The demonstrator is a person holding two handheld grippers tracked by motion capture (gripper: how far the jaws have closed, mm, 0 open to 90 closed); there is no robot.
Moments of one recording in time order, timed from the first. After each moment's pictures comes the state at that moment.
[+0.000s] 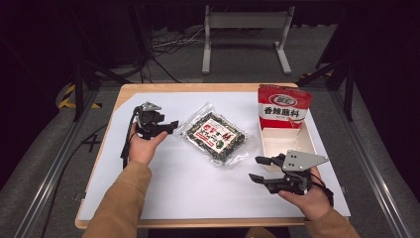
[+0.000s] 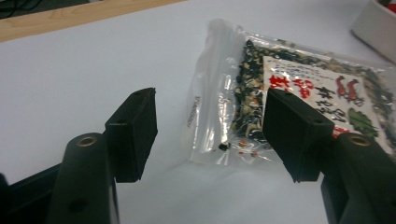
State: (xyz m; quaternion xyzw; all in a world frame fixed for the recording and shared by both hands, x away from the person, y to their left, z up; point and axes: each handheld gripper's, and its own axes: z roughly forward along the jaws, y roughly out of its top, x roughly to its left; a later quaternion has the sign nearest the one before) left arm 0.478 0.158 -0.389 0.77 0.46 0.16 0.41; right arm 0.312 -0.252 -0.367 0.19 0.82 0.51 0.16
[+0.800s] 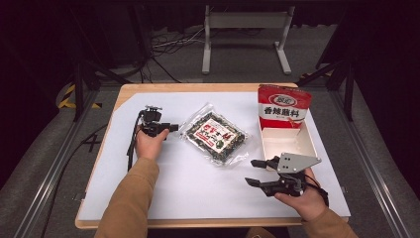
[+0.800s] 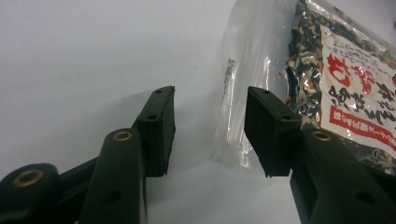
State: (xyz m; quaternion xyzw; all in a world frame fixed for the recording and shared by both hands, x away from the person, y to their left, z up) left arm 0.520 0.165 -0.442 0.75 0.54 0.03 0.39; right arm 0.315 -0.245 -0.378 0.17 0.83 0.51 0.14
